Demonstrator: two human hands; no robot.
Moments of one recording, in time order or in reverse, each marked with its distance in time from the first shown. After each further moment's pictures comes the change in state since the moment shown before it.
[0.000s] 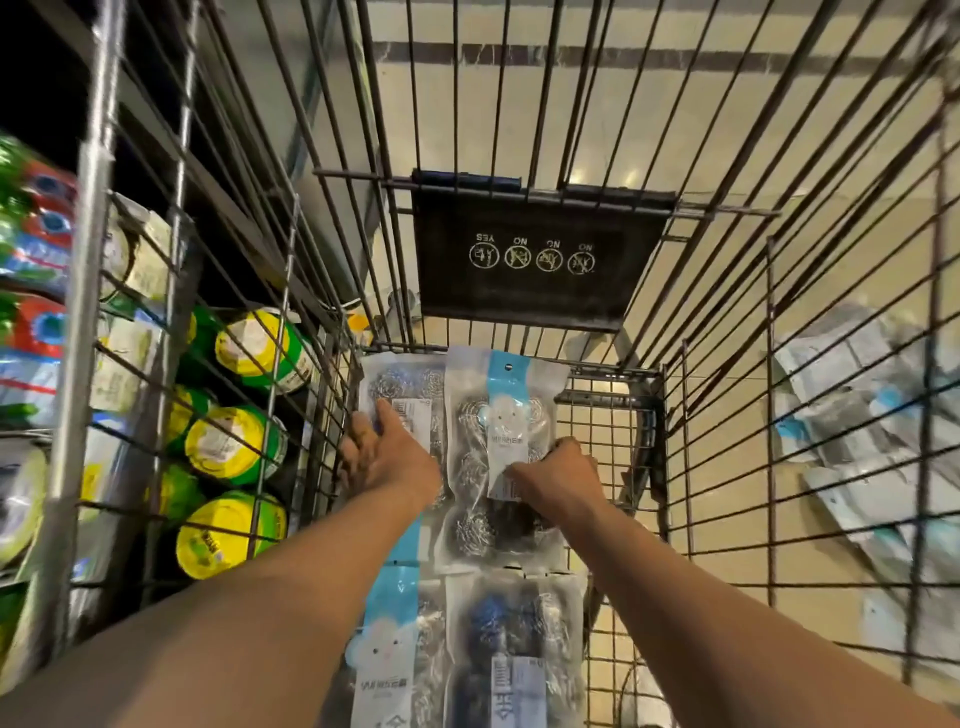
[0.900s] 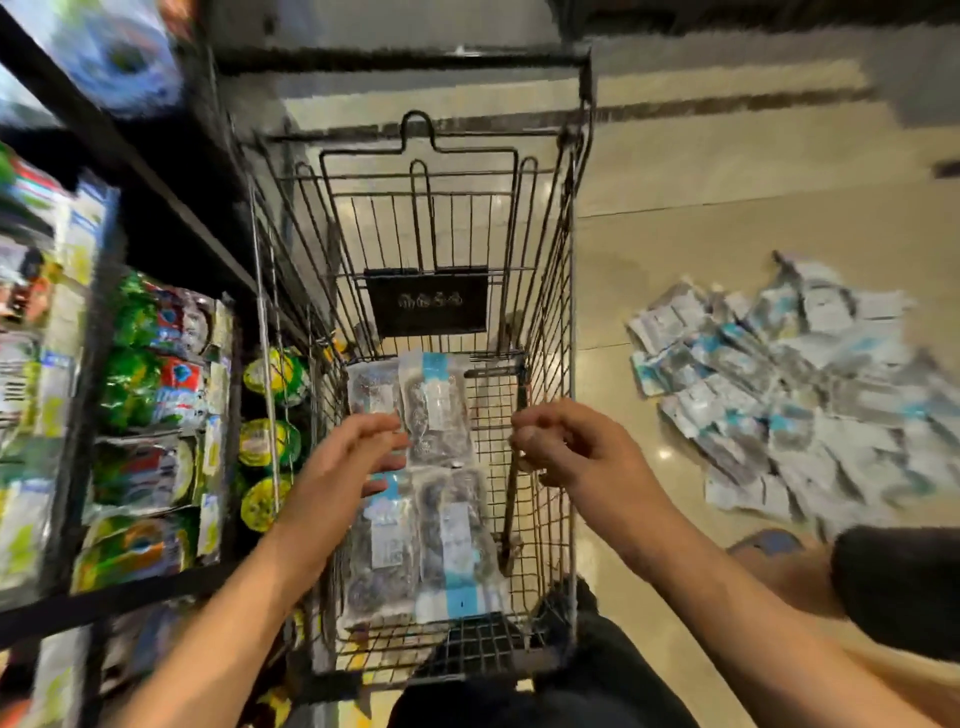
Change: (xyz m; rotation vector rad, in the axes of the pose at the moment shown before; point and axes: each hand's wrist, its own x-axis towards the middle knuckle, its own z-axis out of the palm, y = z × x) left_hand -0.357 -0.055 -0.234 -0.779 -0.340 0.435; right_hand -0.443 0.021 -0.217 0.491 -0.041 -0.489
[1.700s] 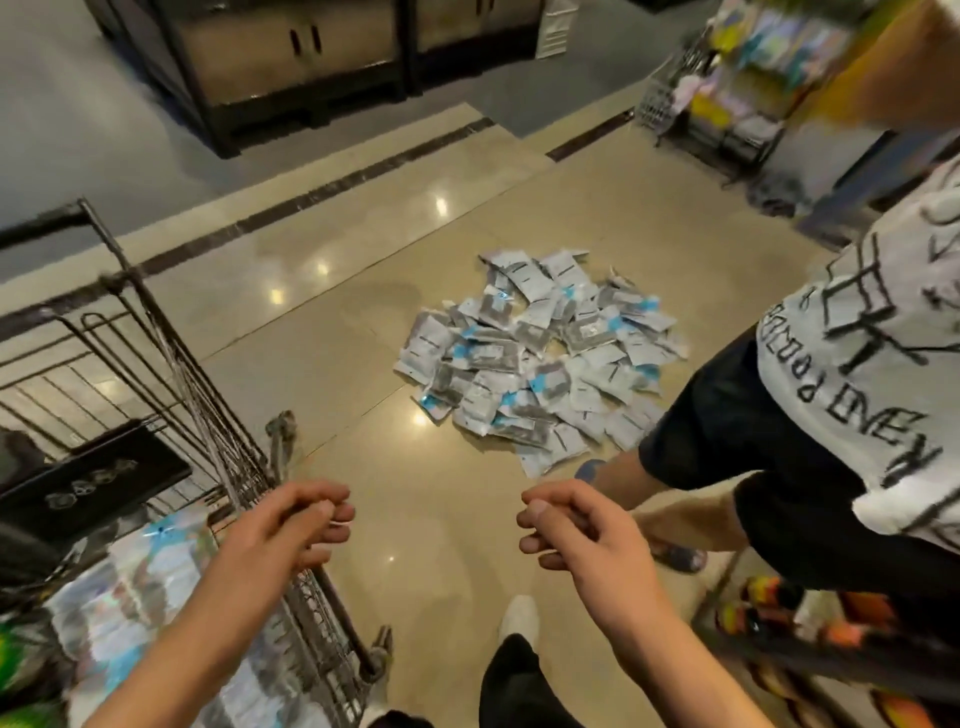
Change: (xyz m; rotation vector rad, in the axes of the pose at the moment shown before) left_hand -0.059 0.080 0.279 0.326 -0.417 0.173; right_hand -0.201 0.102 -0.241 0.390 0.726 0.139
